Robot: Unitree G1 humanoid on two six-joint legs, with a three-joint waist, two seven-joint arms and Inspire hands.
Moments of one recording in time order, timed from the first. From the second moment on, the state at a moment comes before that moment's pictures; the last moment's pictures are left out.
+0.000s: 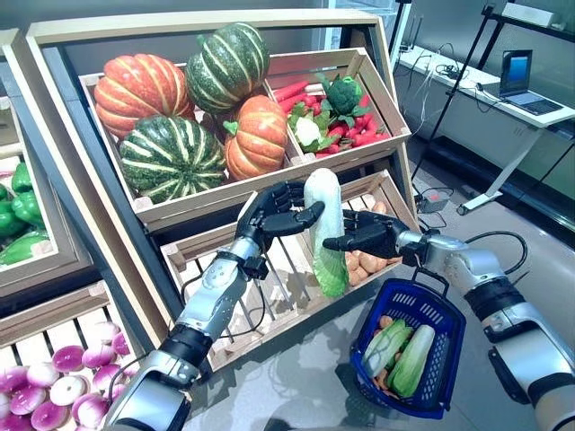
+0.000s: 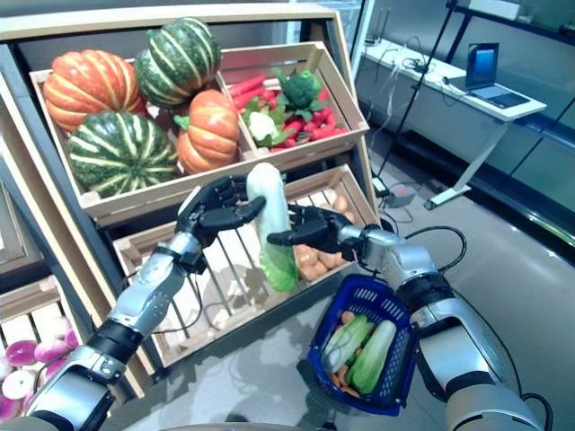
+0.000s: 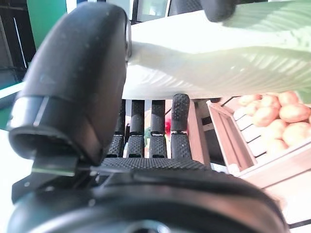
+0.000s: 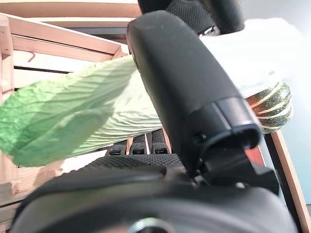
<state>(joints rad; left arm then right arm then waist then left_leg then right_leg) -0.44 0.40 -0.35 0.33 -0.68 -0.14 -0.05 -0.73 -0.55 0.41 0.63 0.83 0.43 0.48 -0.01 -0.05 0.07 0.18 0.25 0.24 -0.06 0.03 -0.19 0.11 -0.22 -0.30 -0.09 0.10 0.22</state>
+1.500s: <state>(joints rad) -0.44 0.41 -0.36 0.33 -0.79 -0.11 -0.07 -0.68 -0.38 0.44 0.74 0.99 0.49 0.46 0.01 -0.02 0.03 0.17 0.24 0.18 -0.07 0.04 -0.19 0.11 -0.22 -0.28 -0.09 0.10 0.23</state>
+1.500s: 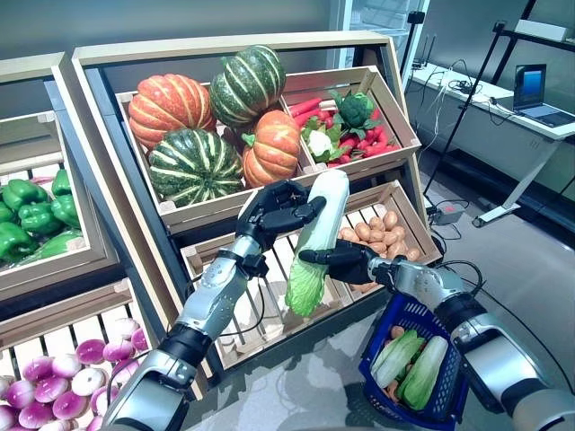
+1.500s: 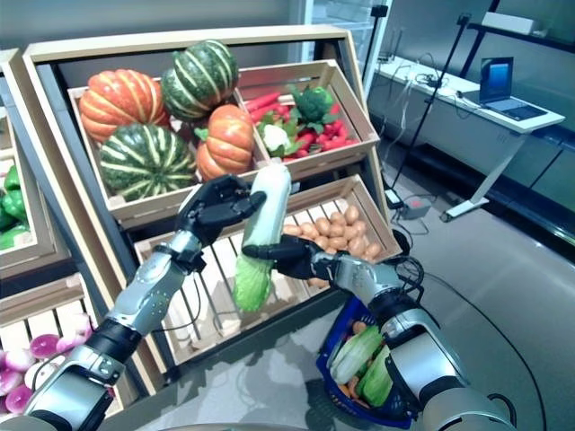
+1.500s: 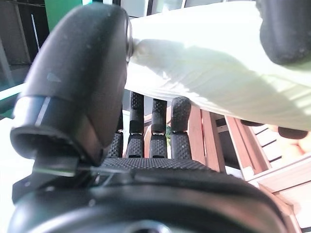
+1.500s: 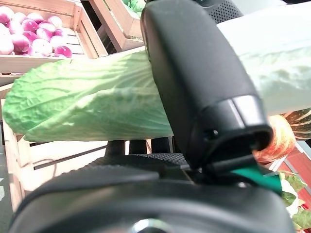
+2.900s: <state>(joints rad) -0.51 0.50 -0.27 0.45 -0.72 -0.14 -0.12 -0.68 -0.68 0.04 1.22 0.87 0.19 -0.08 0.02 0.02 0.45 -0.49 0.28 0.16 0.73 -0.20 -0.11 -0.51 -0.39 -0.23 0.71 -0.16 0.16</state>
